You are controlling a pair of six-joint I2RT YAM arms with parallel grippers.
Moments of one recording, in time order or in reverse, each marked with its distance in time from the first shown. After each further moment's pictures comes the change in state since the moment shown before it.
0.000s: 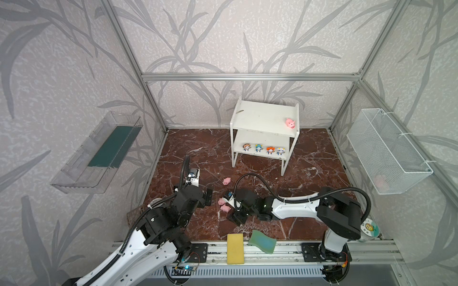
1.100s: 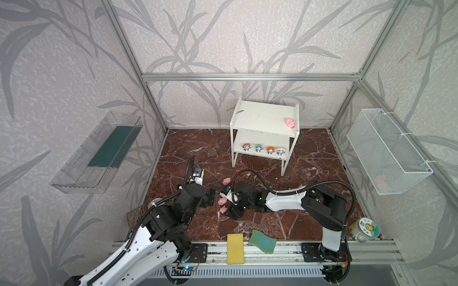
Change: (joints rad) left arm 0.029 0.048 -0.024 0.051 0.048 0.031; right arm -0.090 0.111 0.035 0.081 -0.159 -0.039
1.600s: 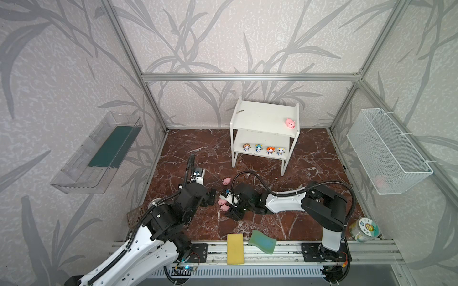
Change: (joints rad) left arm 0.005 0.003 -0.001 0.012 0.016 0.007; right arm 0.017 -0.001 -0.009 0.007 -0.025 -0.015
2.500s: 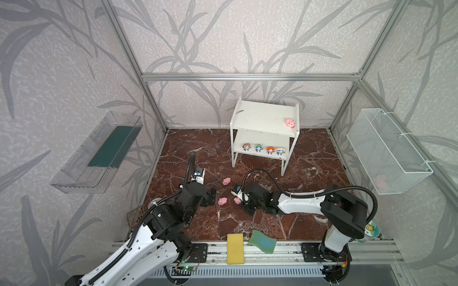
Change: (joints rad) left arm 0.005 0.011 0.000 0.001 0.010 0.000; right arm -0.059 -0.215 -0.131 -0.131 0.288 -0.103
